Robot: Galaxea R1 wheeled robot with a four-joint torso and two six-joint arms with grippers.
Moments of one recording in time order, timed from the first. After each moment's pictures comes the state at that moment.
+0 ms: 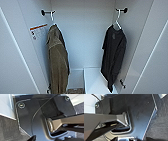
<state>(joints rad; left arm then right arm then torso) 1.58 3.04 -2.78 0.24 -0.17 -0.08 -1.59 3.10 -2.76 -0.07 0.09 0.15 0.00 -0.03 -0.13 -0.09</state>
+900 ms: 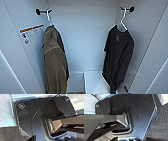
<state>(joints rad) 1.57 3.05 -2.77 0.24 -0.18 -0.08 -1.59 3.10 -2.76 -0.08 0.09 0.15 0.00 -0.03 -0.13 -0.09</state>
